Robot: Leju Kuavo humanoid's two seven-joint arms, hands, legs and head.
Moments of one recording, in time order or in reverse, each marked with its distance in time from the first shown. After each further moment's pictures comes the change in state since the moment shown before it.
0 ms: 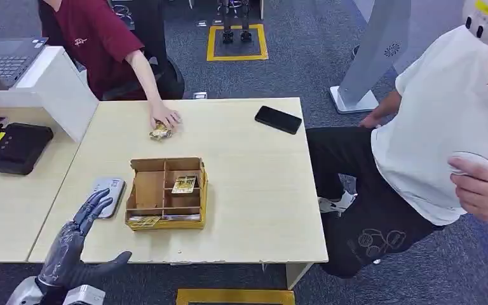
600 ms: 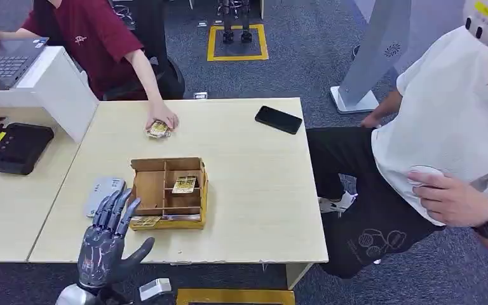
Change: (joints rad) left arm -0.080 -0.146 -0.161 0.209 -0.539 0.510 0.276; right arm -0.007 0.003 -0.001 0.000 0.031 -0.013 0.010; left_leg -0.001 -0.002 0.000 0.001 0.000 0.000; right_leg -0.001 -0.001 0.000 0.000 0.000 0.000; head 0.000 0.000
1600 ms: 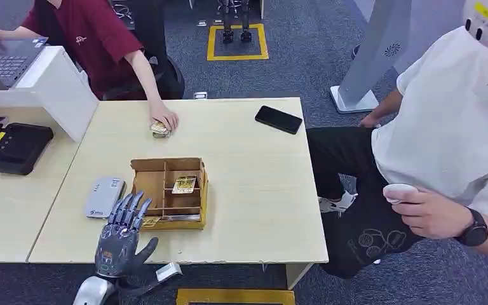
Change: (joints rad) left arm -0.111 -0.019 -0.018 0.293 -0.125 0.072 0.114; right arm -0.002 0.000 0.000 0.000 0.031 0.002 0.001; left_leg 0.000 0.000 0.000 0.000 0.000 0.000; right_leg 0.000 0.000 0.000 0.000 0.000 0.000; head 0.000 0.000
